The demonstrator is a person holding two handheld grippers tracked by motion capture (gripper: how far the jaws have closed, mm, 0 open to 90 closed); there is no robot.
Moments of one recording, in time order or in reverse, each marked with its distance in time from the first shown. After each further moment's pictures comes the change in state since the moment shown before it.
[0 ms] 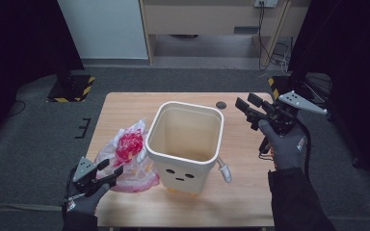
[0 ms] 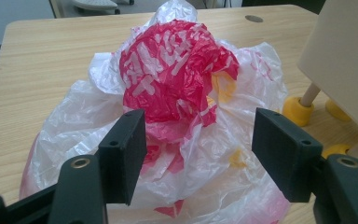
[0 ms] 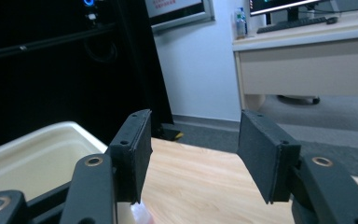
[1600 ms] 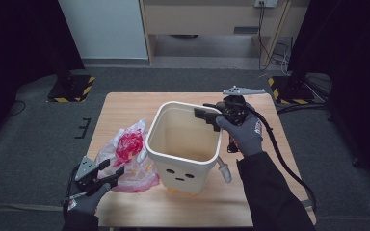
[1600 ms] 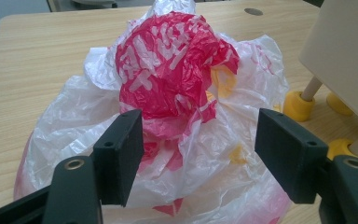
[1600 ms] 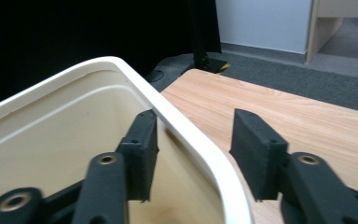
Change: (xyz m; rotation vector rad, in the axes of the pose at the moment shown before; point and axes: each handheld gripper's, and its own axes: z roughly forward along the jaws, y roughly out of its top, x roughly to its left) left arm 0.000 0.000 0.003 0.018 -0.008 0.001; right arm 0.044 -0.020 0.085 0.356 0.190 0.012
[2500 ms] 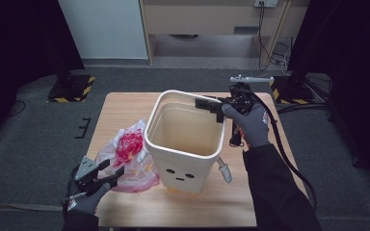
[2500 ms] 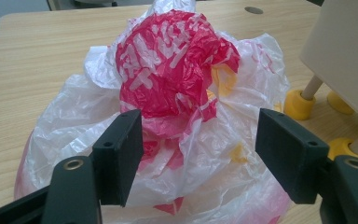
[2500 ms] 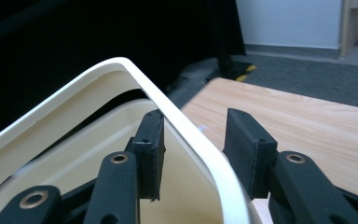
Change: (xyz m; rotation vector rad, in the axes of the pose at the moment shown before) left arm 0.001 0.000 0.000 0.005 -0.001 0.001; right arm 0.000 0.030 -0.017 -0.026 0.117 0.099
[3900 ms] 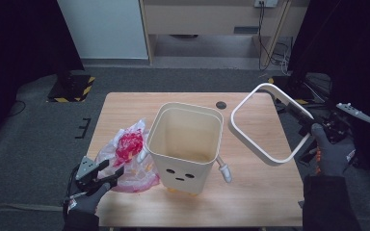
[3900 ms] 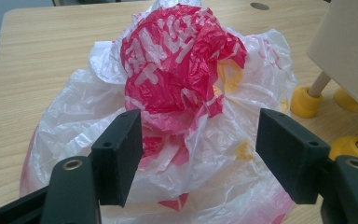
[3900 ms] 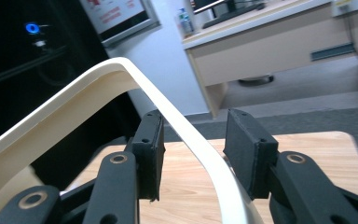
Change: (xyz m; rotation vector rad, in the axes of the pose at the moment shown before) left arm 0.001 -0.001 0.001 0.013 0.015 -0.003; right arm -0.093 -0.067 -0.177 -0.387 -0.429 0.072
